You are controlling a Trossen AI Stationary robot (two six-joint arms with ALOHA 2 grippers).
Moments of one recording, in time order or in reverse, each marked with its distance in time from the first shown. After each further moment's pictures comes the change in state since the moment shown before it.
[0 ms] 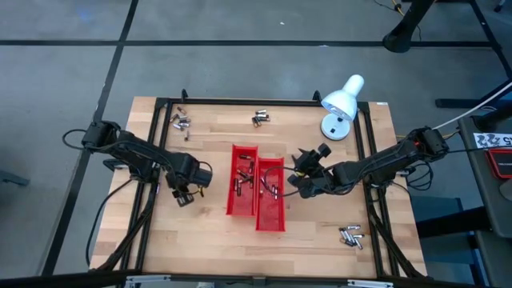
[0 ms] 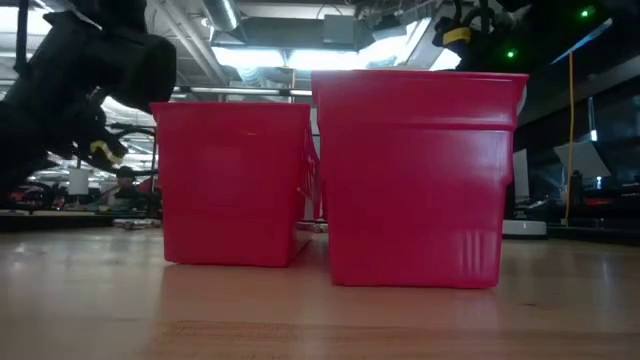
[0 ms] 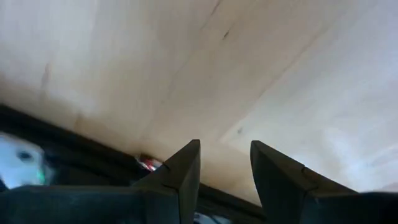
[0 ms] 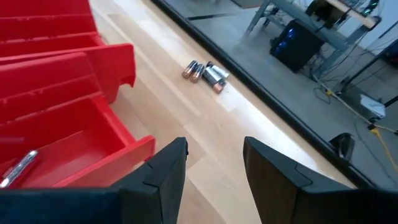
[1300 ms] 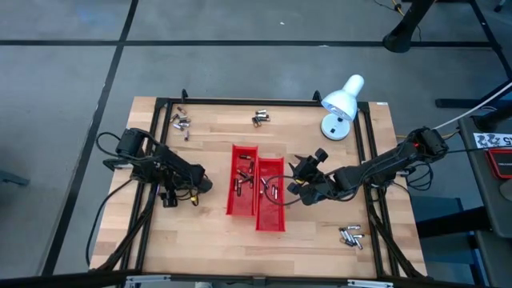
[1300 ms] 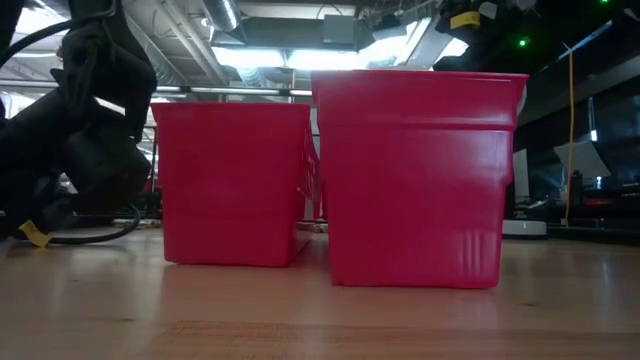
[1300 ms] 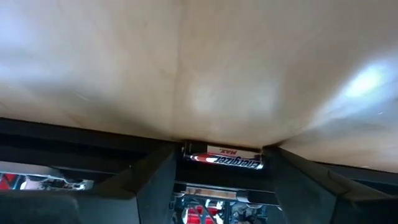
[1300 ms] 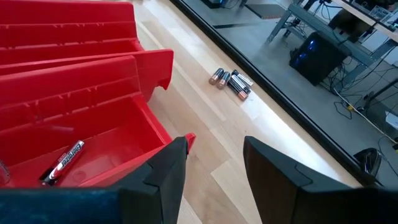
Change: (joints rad) left arm -0.022 0.402 -0.094 -0.031 0.029 0.356; right arm 0.064 0.010 0.000 0.068 -0.016 -0.057
